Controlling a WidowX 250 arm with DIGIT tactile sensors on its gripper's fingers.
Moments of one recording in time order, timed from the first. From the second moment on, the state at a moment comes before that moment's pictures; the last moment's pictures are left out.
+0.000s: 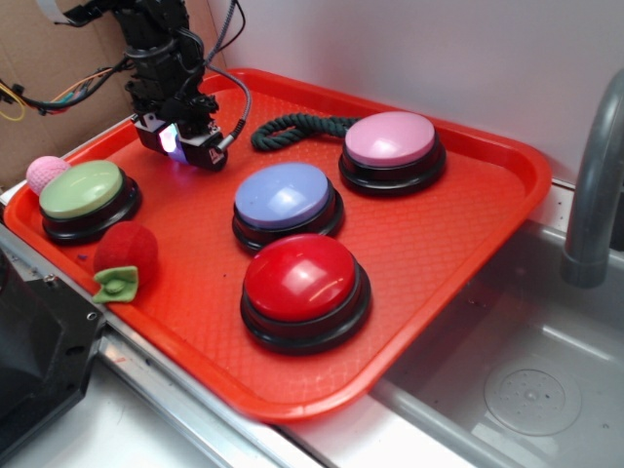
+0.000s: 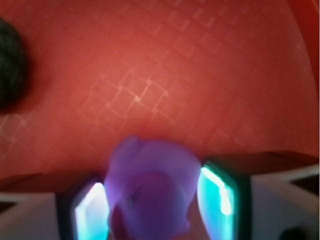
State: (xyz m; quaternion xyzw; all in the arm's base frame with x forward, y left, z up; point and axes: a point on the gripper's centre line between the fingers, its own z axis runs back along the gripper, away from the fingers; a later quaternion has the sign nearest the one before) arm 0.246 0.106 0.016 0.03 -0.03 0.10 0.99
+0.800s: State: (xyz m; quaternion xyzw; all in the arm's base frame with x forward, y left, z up) arm 0.233 0.017 0.195 0.01 -0.01 0.05 1.00
